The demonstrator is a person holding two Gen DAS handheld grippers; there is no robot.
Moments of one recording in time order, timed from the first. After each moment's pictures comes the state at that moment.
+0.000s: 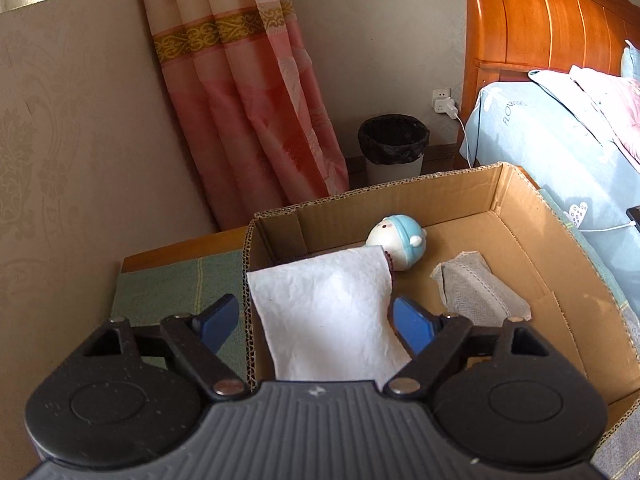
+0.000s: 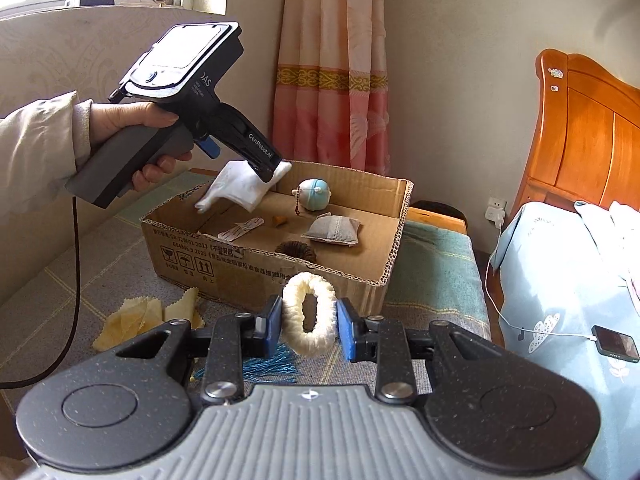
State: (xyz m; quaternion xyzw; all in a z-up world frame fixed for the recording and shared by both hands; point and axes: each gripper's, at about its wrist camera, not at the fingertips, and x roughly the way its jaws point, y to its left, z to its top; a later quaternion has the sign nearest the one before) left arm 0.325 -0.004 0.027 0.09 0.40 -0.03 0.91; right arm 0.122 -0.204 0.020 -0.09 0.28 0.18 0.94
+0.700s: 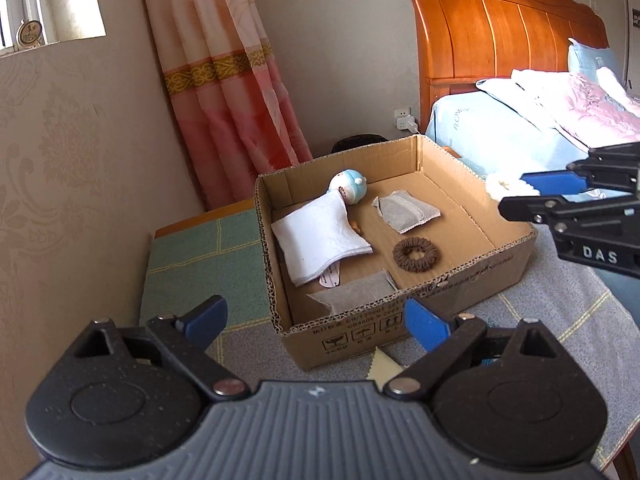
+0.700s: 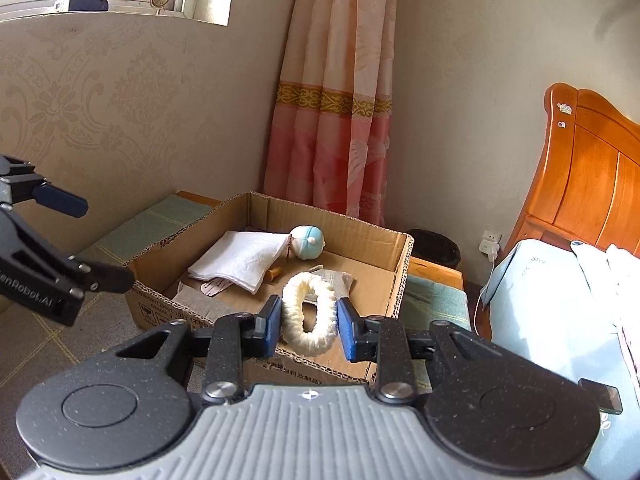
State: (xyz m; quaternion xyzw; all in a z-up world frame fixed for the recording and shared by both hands) left arm 0.153 0.007 0.059 0.11 0.35 -0.07 0.93; right arm 0.174 -0.179 0.051 -0.12 0.27 0.18 0.94
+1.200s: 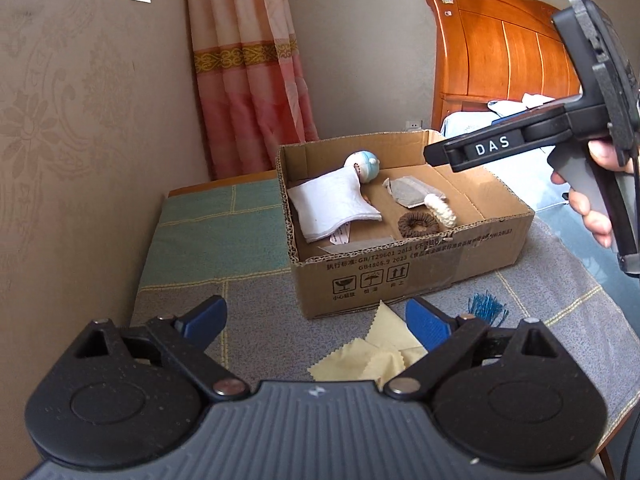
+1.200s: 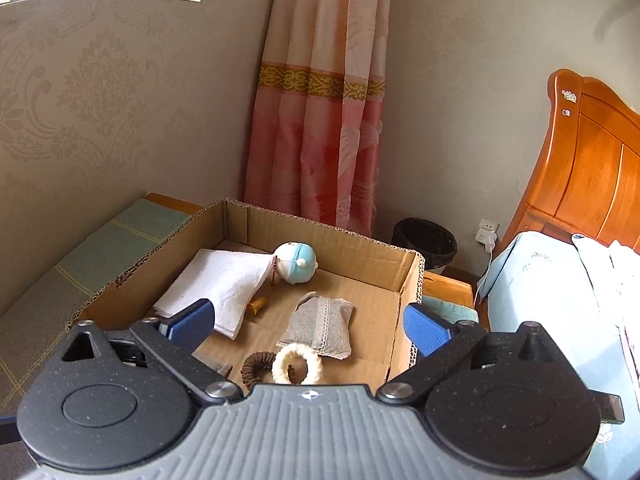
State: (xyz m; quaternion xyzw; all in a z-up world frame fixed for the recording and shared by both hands) left arm 0.107 0.037 0.033 0.05 0.33 -0.05 0.94; right arm 0.244 -0.144 0.049 -0.12 0.29 0.15 0.94
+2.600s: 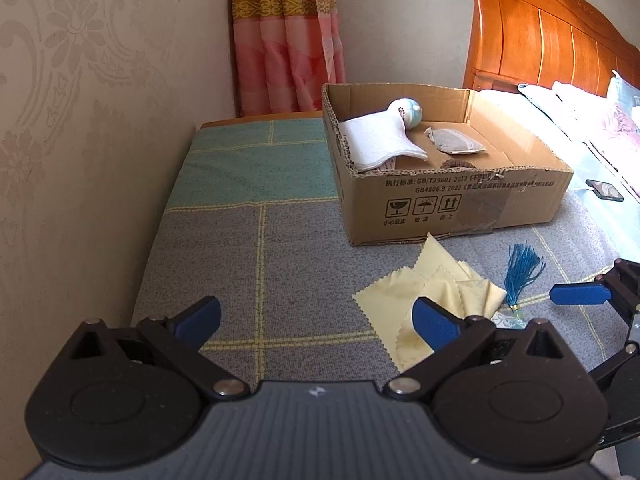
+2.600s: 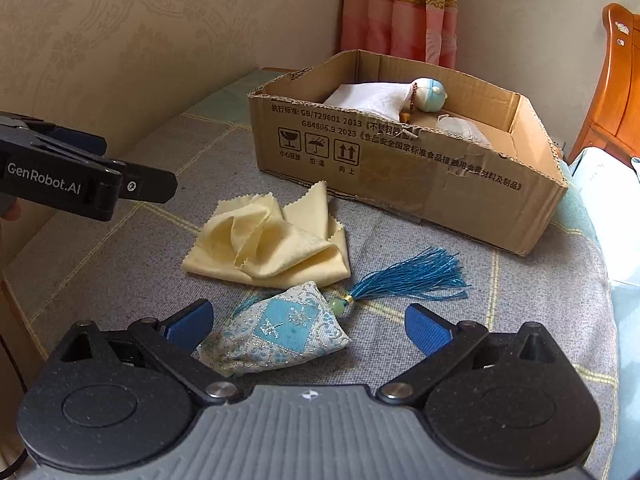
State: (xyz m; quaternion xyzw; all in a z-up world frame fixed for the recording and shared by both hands) left arm 0.093 0.078 -0.004 0.02 0.38 -0.02 0.92; right arm 0.100 -0.101 -0.043 -0.12 0.41 0.23 0.88
